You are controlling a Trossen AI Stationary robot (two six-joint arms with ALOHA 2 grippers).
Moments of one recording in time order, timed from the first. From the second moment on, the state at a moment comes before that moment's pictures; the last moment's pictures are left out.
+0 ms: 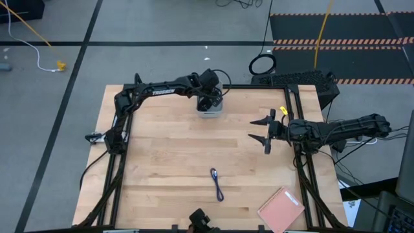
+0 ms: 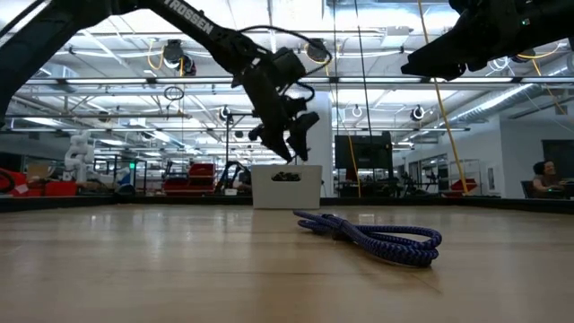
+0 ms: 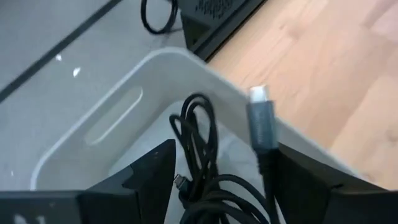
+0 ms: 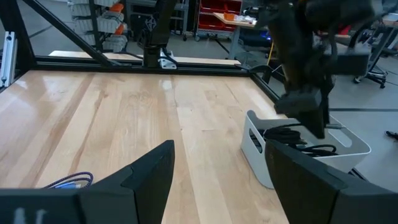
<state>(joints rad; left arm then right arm) 0.48 2.08 1.66 -0.44 -0.15 -0.14 0.09 0.62 0.34 0.06 0.31 -0.04</state>
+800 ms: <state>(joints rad) 0.37 2.01 1.66 -0.46 -0.01 0.36 0.09 0.62 0.34 0.06 0.31 -0.04</state>
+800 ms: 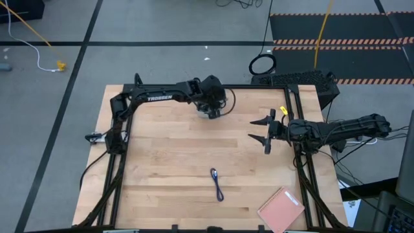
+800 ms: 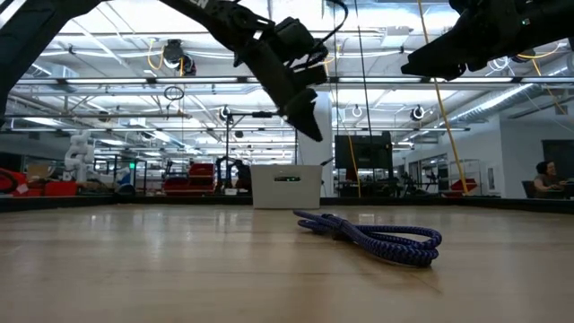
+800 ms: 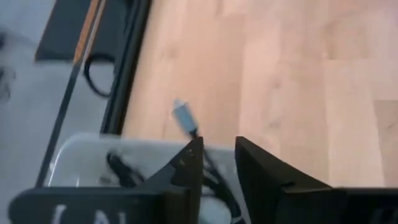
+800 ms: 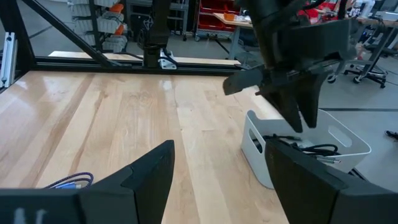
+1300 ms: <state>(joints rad) 0.37 2.07 1.66 -0.31 -0.08 0.29 0.09 0.62 0.34 0.06 0.31 -0.04</state>
